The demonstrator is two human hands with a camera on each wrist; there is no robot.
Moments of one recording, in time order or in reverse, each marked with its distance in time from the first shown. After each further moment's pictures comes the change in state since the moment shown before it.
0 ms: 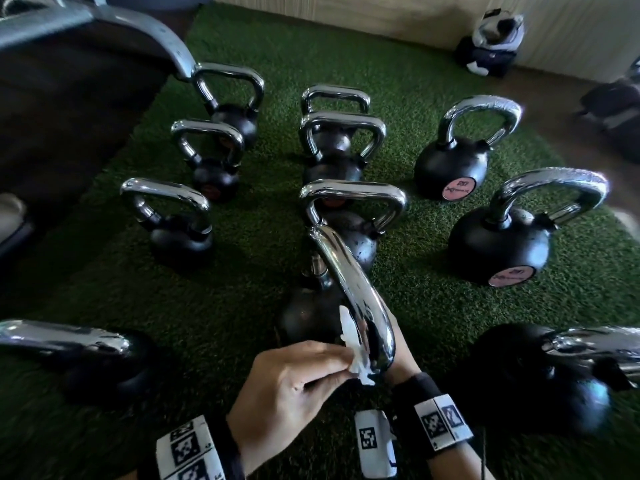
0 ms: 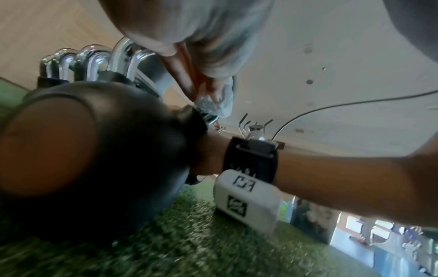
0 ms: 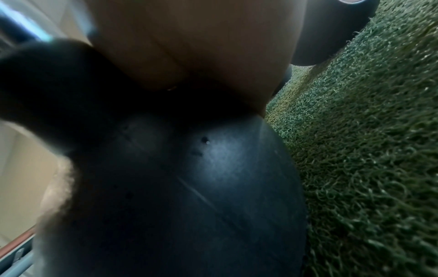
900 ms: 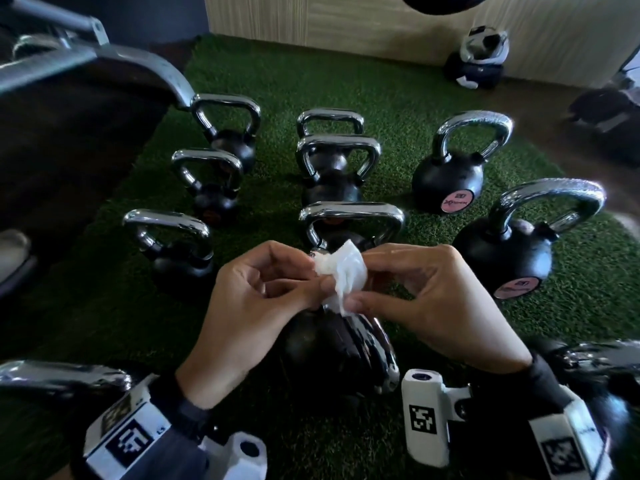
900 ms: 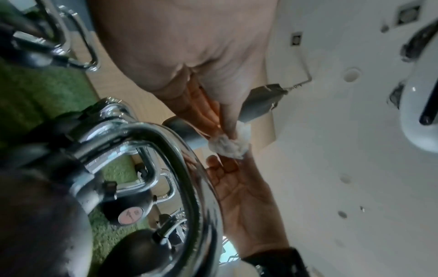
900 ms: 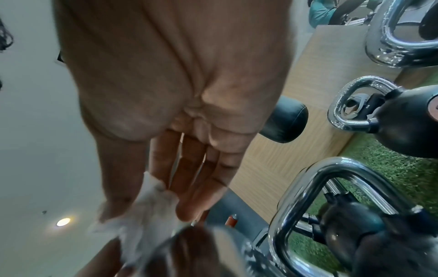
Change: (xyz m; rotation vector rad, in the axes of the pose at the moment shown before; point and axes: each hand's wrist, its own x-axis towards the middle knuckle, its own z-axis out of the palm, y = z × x) left_hand 0.102 0.037 -0.063 -0.512 0.219 -0.402; right_hand -0.018 -0.168 -0.028 -0.242 -0.185 -0.483
